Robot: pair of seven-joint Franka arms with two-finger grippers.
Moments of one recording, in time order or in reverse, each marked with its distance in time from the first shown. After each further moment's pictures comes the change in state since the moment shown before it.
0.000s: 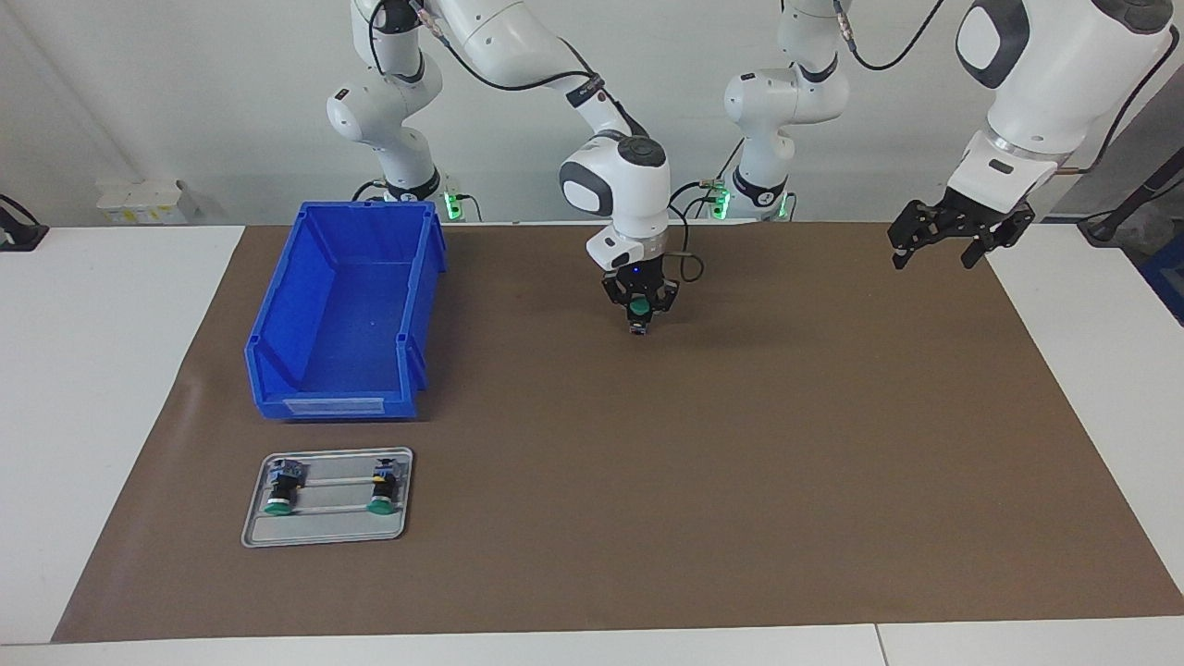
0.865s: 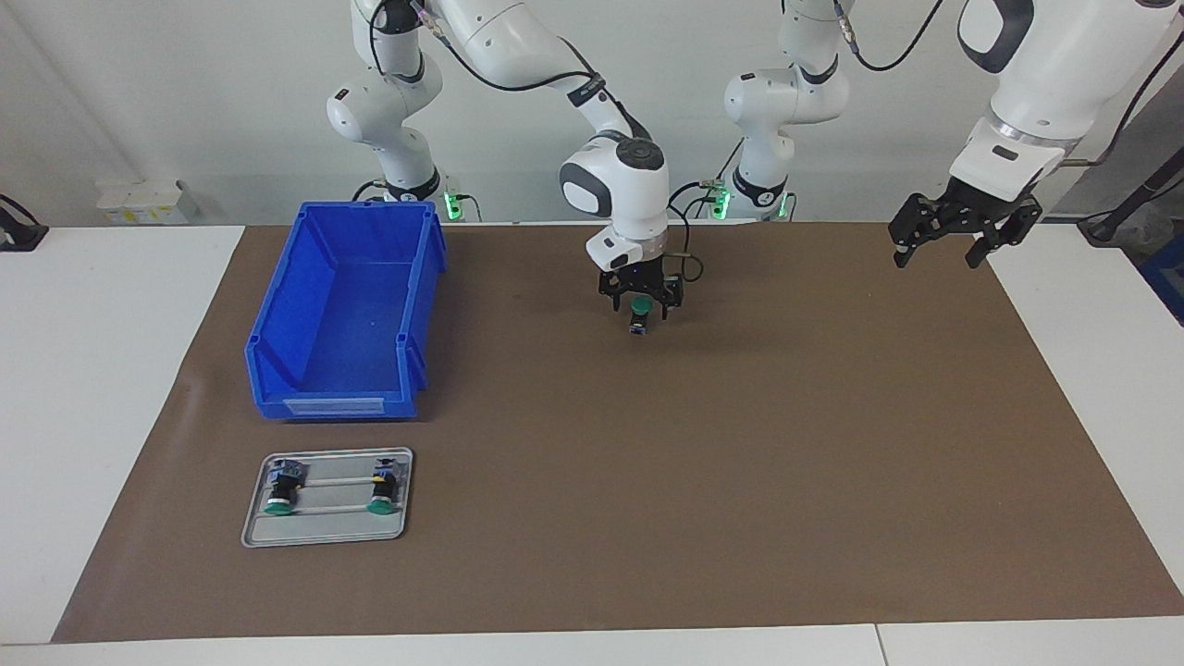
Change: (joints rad) left arm -0.012 0.022 -0.026 0.050 0.000 -0.017 0.000; right arm 0.003 0.002 0.006 -0.006 0.043 0.000 0.000
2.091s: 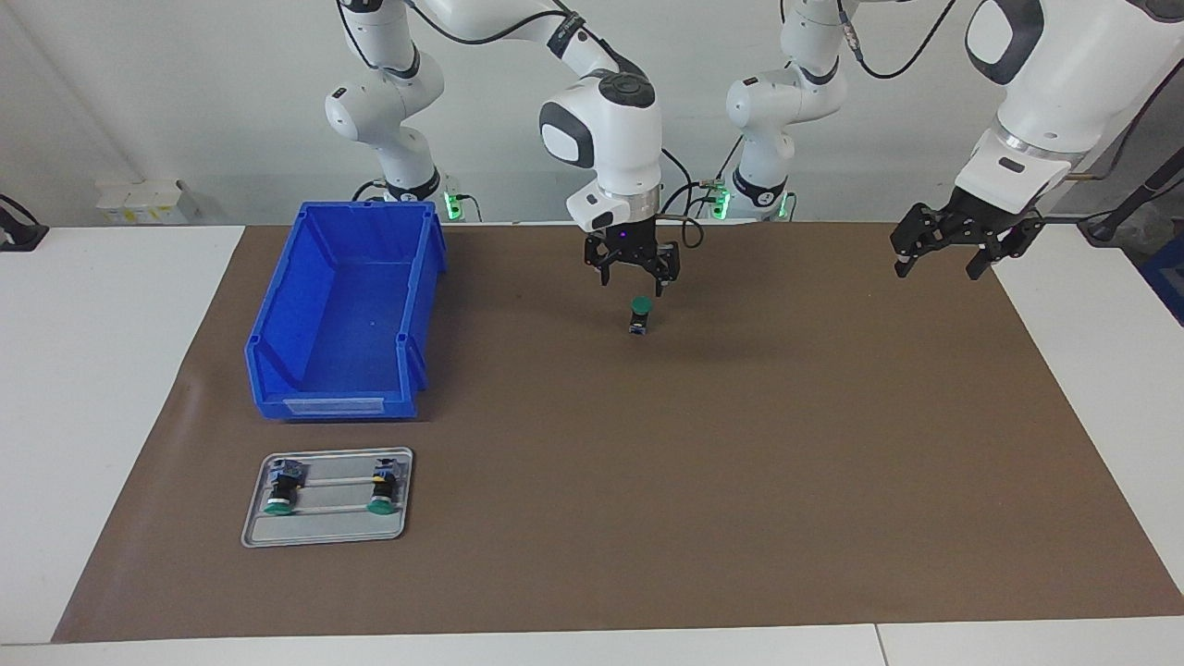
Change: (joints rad) left arm 0.182 0.060 -0.190 0.088 0.001 0.002 0.000; right arm -0.069 -0.136 0.002 0.125 0.002 -0.258 -0.029
